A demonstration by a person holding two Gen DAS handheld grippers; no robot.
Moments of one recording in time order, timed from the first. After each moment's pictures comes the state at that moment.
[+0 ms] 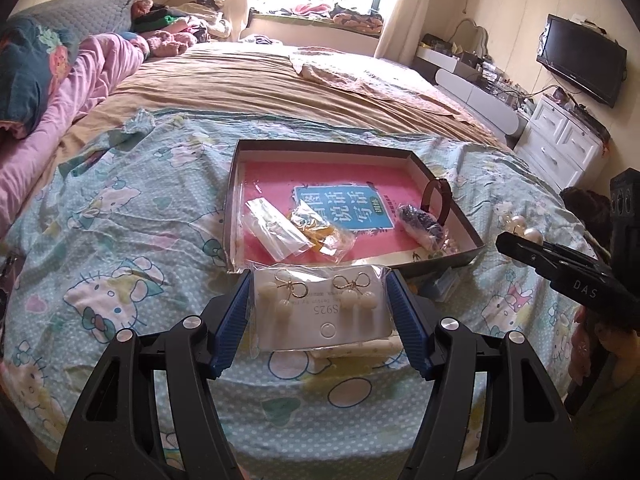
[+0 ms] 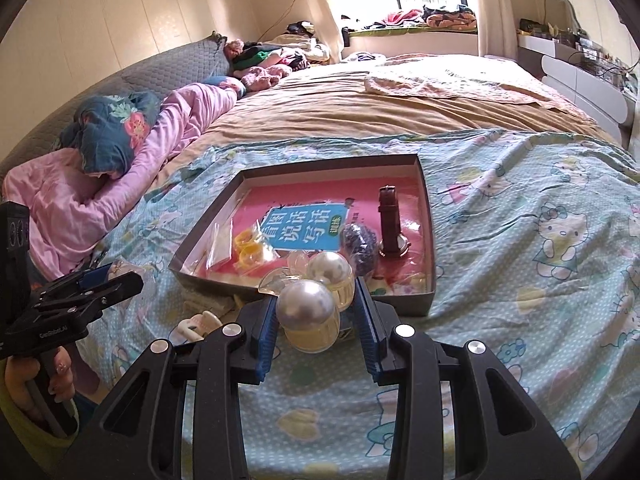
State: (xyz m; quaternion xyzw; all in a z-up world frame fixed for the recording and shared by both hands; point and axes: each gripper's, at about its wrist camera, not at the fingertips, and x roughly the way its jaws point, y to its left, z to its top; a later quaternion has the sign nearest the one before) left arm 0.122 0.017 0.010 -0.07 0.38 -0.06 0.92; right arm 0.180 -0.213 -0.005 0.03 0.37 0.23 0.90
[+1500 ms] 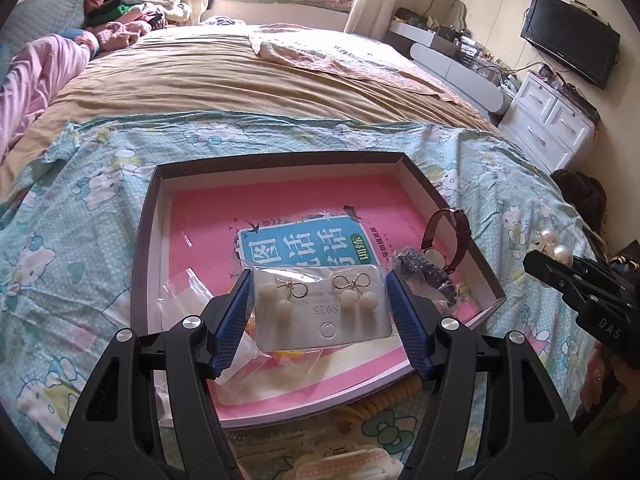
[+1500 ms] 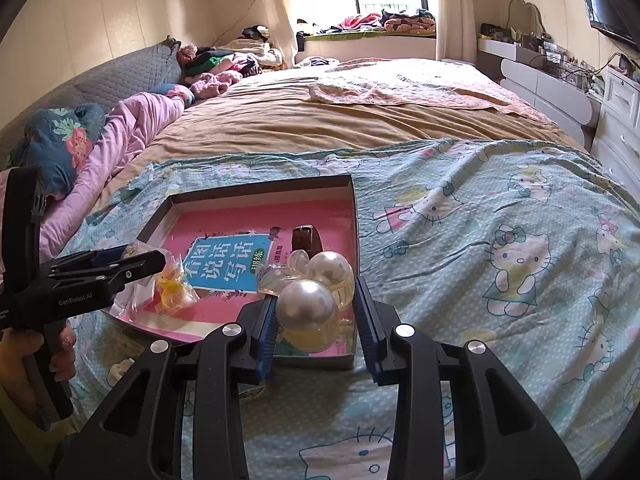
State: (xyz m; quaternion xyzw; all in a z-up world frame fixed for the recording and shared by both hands) left arm 0.242 -0.009 -0.020 -0.06 0.41 -0.12 0.90; right arm 0.235 -0.236 -0.013 0.01 0.37 0.15 0.92
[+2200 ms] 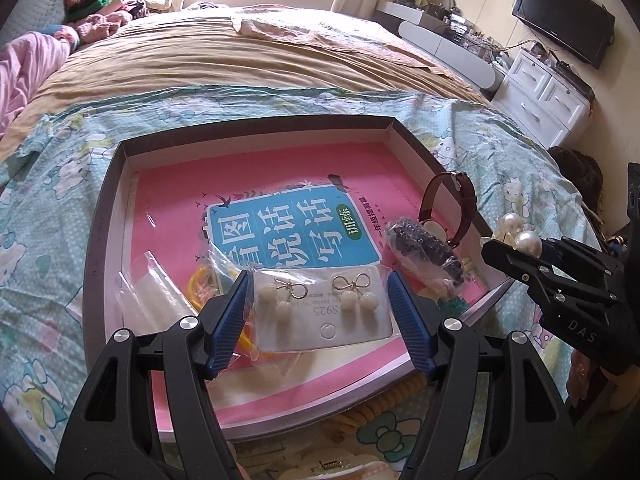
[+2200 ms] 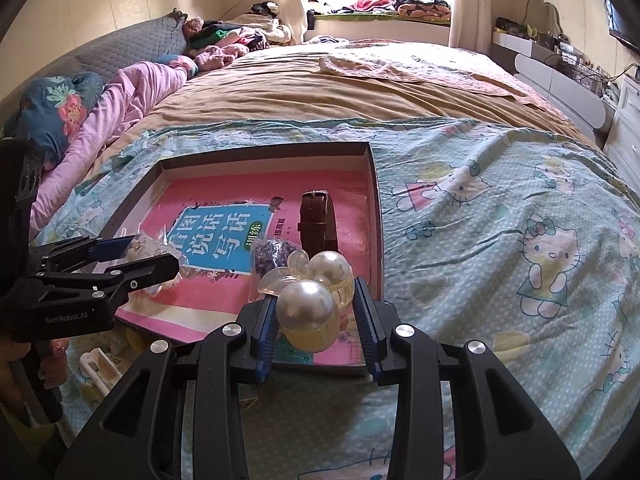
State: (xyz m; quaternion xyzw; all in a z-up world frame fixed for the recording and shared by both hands) left arm 0.251 -0.024 -0.047 -0.04 0.44 -0.14 0.88; right arm 0.256 -0.212 -0.048 -0.02 0.40 0.16 0.90
